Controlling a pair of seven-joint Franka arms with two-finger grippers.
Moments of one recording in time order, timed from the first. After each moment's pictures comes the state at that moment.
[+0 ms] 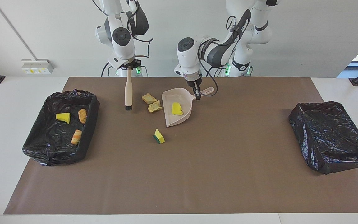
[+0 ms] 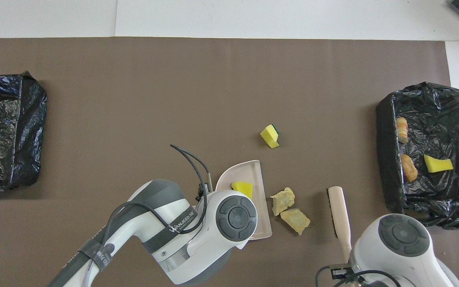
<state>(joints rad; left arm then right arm) -0.18 0.13 -0.71 -2.05 0.23 1.96 0.51 0.27 -0.53 0.07 -2.63 0.05 1.60 0.31</state>
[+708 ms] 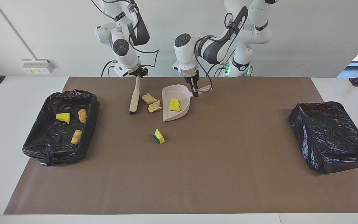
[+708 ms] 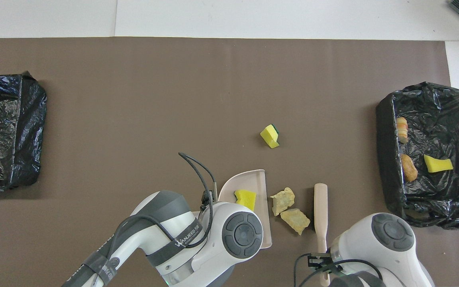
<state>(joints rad) -0.18 0.10 -0.73 -2.08 0.23 1.97 0.54 0.30 -0.44 0.07 -2.70 0.26 1.86 0.35</state>
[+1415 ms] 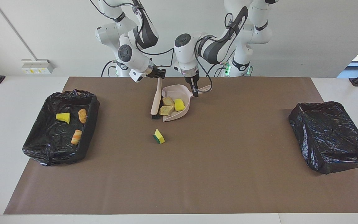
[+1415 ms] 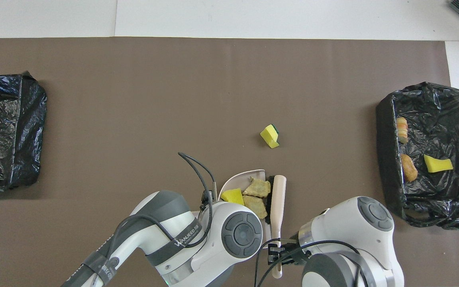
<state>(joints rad) -0.17 0.10 -0.73 -2.08 0.23 1.97 0.54 0.40 -0.27 0.07 -2.55 0.63 1.94 0.28</state>
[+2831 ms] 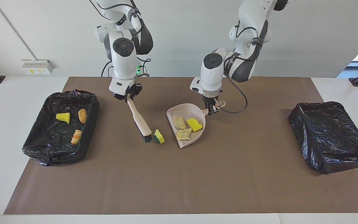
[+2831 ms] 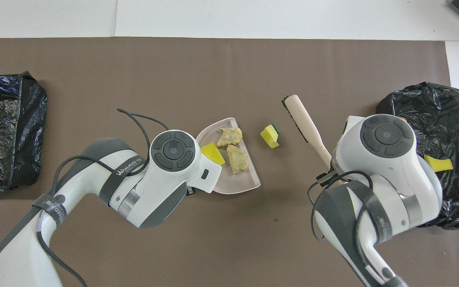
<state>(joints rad) -0.09 0.22 -0.57 -1.95 0.18 2.05 0.53 0.23 0.02 0.05 -2.03 -0.17 1.89 -0.14</state>
